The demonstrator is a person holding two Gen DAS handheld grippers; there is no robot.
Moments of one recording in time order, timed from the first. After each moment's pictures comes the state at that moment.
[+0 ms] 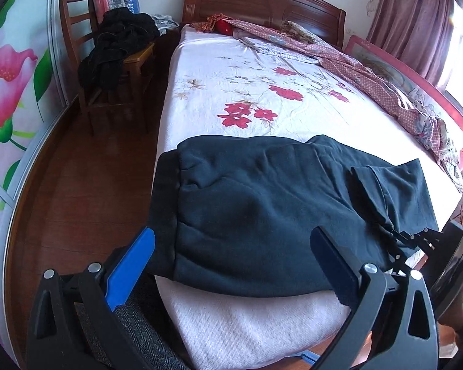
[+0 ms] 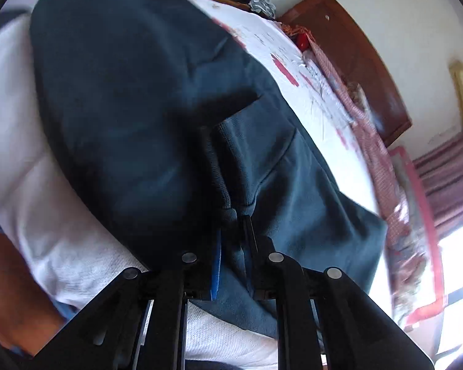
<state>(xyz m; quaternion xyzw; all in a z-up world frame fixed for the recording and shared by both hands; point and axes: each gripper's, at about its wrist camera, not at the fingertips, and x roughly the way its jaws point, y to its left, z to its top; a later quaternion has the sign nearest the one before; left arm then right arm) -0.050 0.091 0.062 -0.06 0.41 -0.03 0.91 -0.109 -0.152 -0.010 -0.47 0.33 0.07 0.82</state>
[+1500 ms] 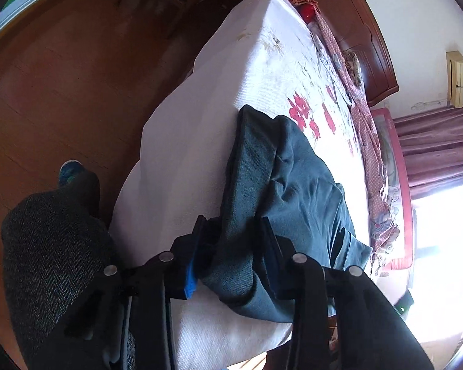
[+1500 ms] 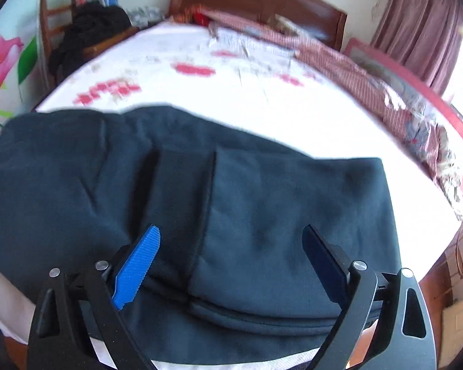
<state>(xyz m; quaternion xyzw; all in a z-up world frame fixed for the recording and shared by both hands) -0.002 0.184 -0.021 -0.40 0.49 -0.04 0.77 -0.057 -0.165 0.072 -0.12 0.36 0.03 0.93</state>
